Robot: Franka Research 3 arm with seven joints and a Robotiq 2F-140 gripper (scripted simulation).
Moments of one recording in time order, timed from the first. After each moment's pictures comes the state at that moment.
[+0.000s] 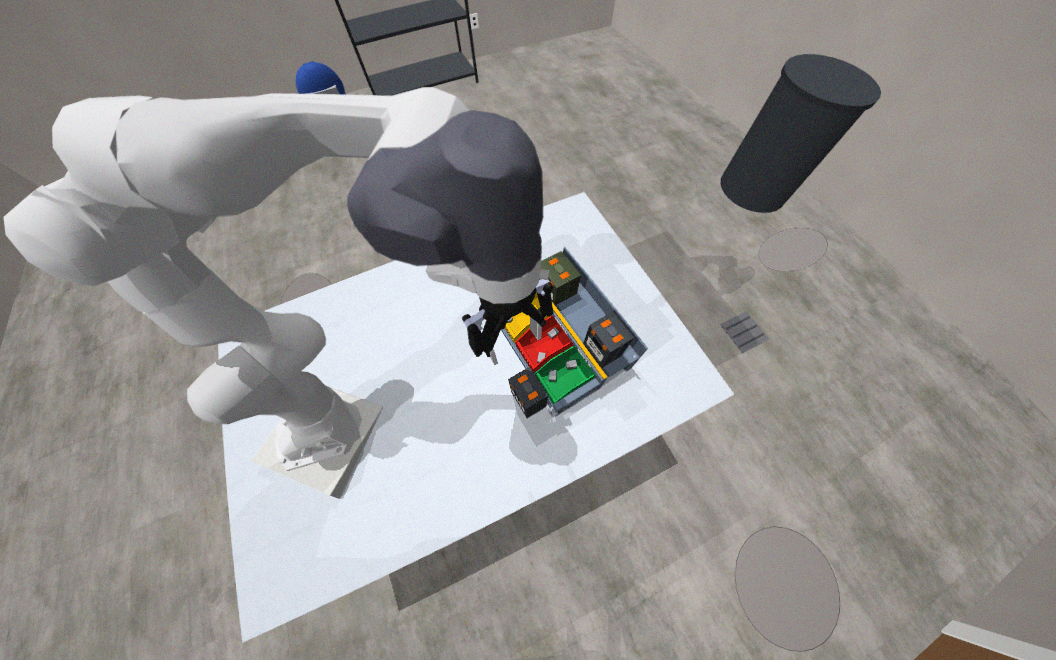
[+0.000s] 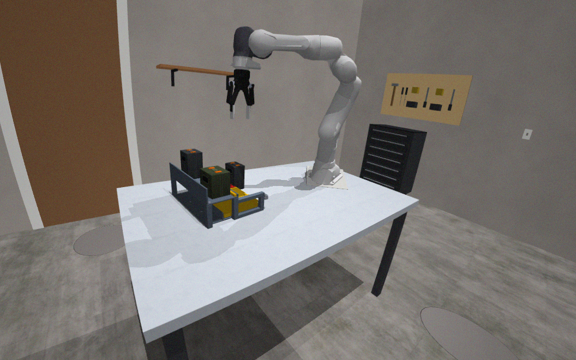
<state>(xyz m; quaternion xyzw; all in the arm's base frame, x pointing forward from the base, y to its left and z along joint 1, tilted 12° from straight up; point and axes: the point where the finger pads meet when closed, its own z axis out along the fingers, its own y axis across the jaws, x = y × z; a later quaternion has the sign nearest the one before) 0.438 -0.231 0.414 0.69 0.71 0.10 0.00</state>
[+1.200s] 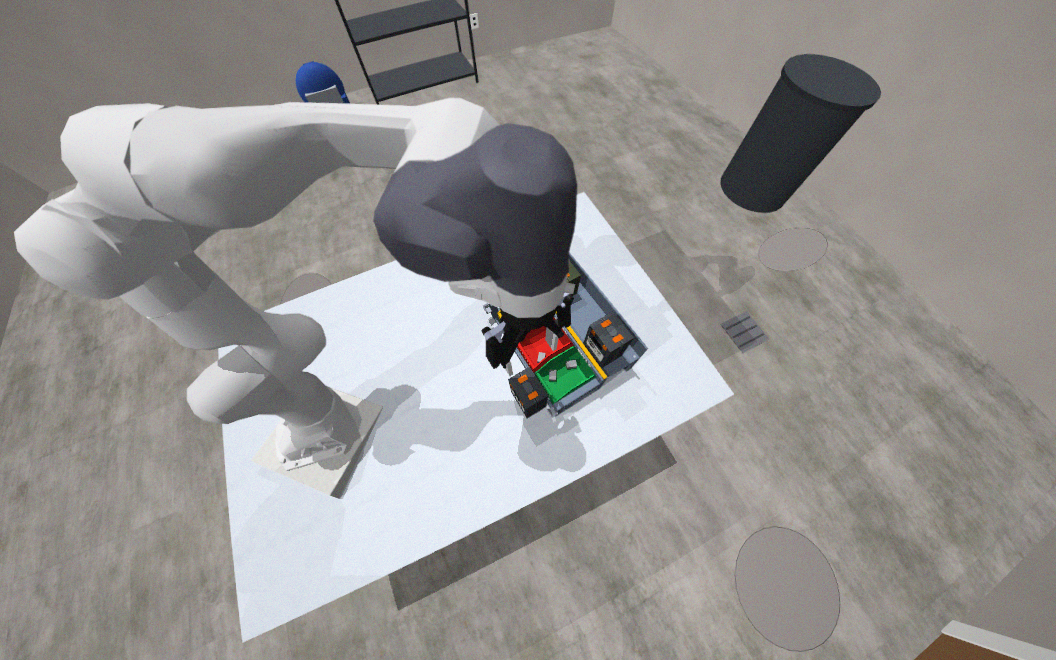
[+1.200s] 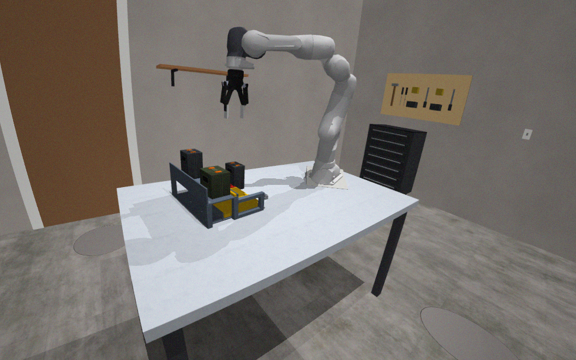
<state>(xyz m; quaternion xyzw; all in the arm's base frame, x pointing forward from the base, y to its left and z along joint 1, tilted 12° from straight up) 0.452 -0.263 0.411 0.70 0.71 0.10 0.01</state>
